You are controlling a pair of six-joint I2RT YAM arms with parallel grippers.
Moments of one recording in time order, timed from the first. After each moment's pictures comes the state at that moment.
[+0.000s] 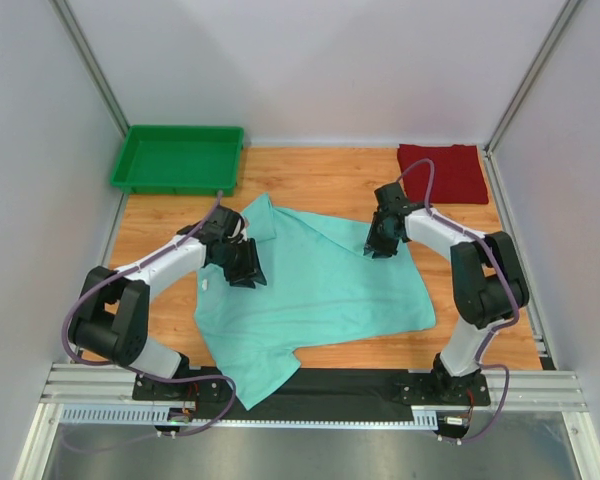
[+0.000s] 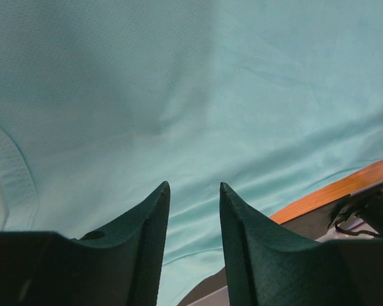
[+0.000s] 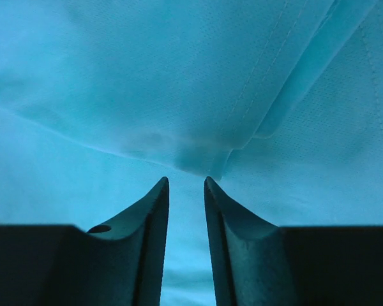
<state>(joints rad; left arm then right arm) -0.38 1.49 0.88 -0.56 0.33 -0.58 0.32 1.75 1.14 -0.53 -0.04 0.65</state>
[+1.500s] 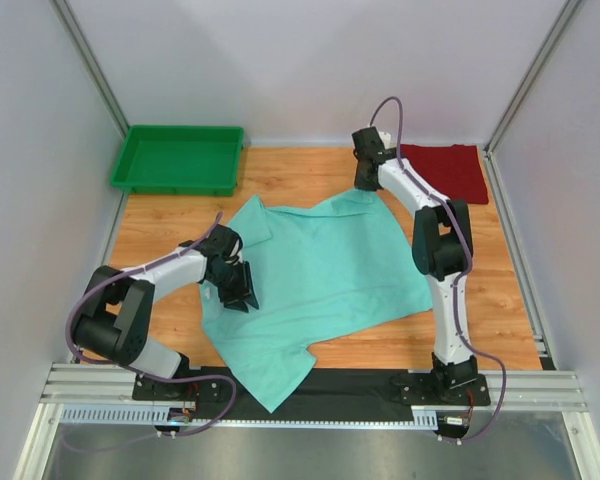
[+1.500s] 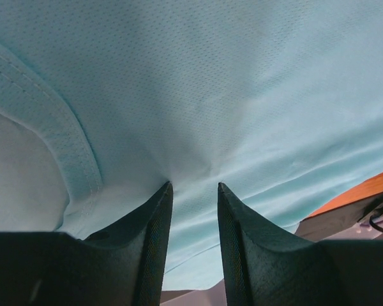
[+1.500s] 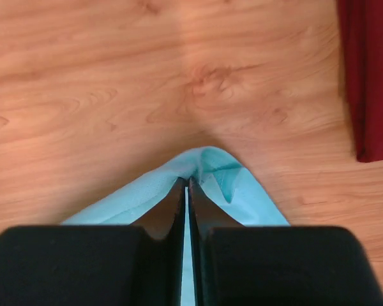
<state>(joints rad) -0.38 1.50 0.74 -0.57 0.32 -0.60 0.32 2.28 1.96 -0.67 0.29 0.44</state>
